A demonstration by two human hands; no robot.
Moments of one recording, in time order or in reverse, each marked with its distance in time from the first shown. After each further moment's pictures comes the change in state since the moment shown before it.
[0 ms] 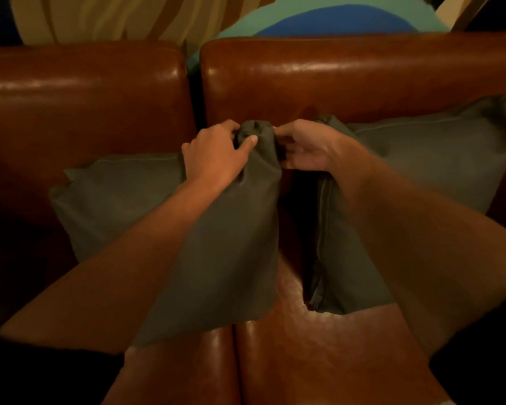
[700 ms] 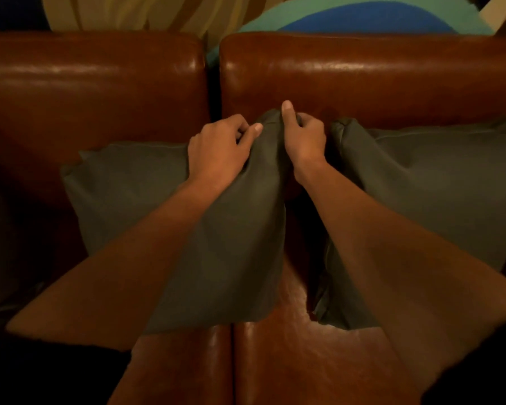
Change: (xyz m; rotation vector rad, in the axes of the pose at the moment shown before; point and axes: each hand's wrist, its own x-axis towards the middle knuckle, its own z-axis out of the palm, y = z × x) left_hand 0.000 -0.011 0.004 -0.063 0.148 0.040; right_hand 0.028 0.019 0.030 -0.199 0.448 -0.442
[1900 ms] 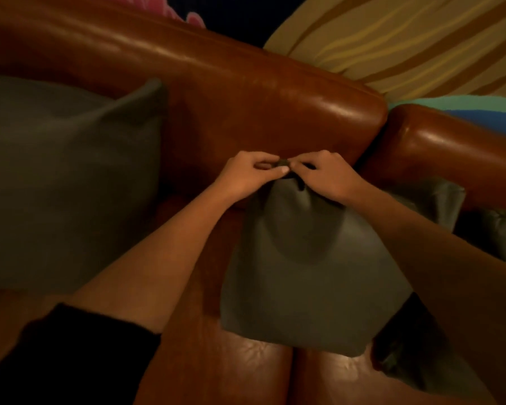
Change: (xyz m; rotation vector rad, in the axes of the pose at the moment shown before) left_hand -0.020 -0.220 -0.133 -0.621 -0.268 -0.380; right_hand -0.089 -0.070 0.195 -1.018 -0.643 -0.537
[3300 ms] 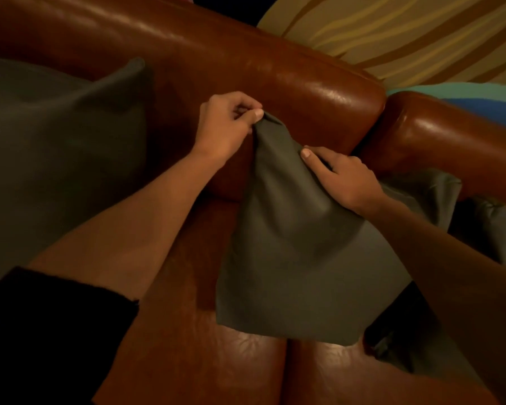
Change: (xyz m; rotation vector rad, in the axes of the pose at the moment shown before) left_hand 0.026 0.013 -0.026 -0.101 0.350 0.288; right_hand -0.024 0.026 0.005 -0.037 0.141 0.119
